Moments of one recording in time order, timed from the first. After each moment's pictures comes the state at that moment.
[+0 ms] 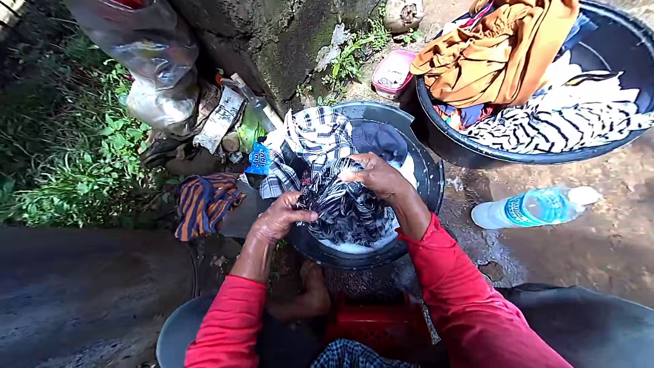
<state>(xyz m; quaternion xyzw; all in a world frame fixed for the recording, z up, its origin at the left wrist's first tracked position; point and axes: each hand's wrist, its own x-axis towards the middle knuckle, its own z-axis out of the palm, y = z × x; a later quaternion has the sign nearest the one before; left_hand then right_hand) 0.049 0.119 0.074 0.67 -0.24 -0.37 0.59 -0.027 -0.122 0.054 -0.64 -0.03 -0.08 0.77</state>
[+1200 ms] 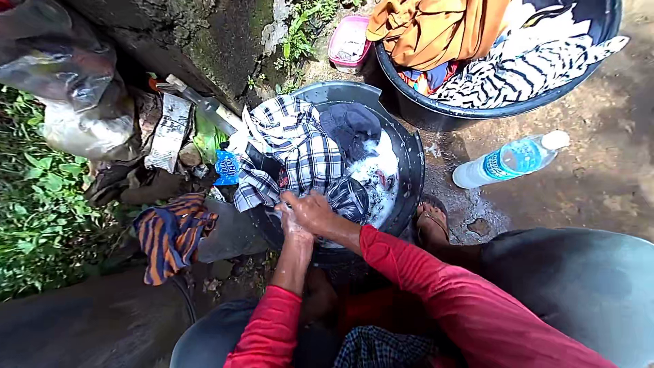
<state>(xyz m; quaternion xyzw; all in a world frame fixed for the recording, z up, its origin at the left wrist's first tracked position) 0.016 0.048 -0.003 0.59 0.20 -0.21 0.75 -0.011 -0.019 0.025 -0.89 0.06 -0.01 0.45</state>
